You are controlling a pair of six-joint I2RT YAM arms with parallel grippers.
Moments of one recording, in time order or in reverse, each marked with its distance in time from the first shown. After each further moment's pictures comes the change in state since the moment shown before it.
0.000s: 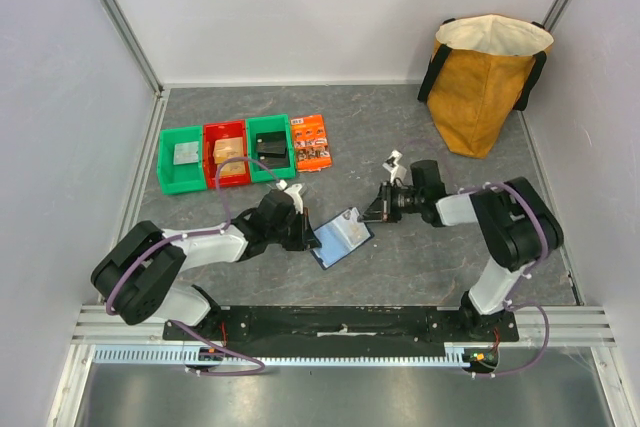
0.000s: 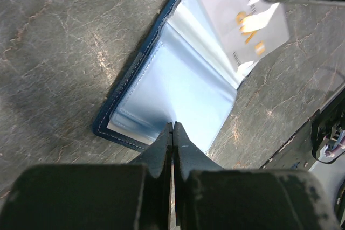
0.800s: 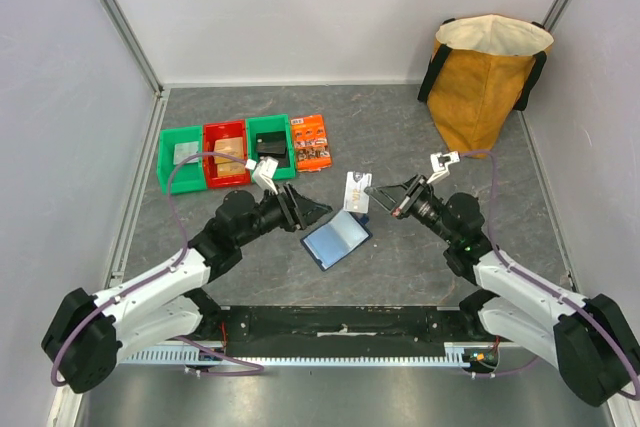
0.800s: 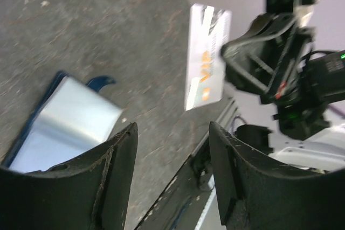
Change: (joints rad) left arm -0.001 -0.463 -0.046 0.165 -0.030 -0.185; right arm 0.121 -0.821 -0.335 0.311 0.516 0.502
